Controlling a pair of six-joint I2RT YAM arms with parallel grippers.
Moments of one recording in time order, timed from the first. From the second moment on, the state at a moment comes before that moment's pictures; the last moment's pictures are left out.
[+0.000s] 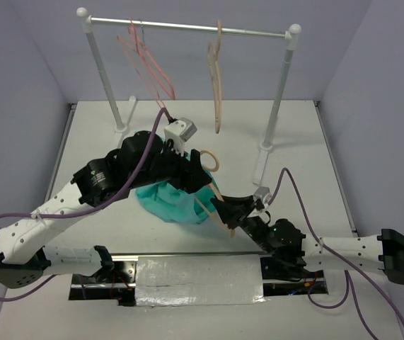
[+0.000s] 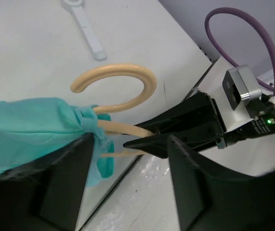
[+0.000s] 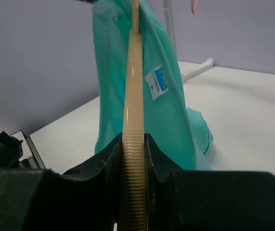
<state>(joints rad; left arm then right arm) -0.96 1.16 1.43 -0.66 0.02 -0.46 1.30 0.71 0.15 0.89 0.52 0.10</state>
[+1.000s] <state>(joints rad) -1.04 1.21 1.98 -1.01 0.06 0.26 1.30 0.18 0.04 0.91 0.31 0.02</state>
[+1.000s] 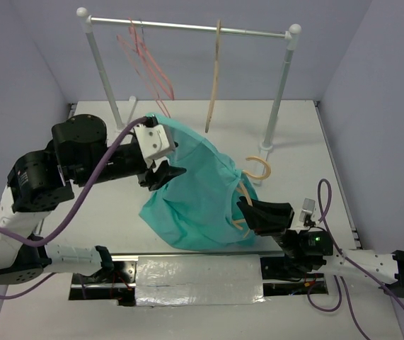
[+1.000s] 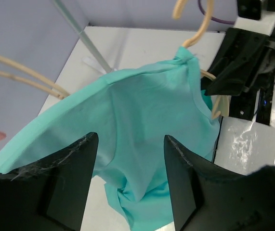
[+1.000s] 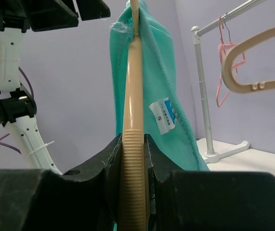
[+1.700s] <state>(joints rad) -1.43 1.42 2.06 -1.16 -0.32 0.50 1.30 0.27 0.04 0.89 0.25 0.03</state>
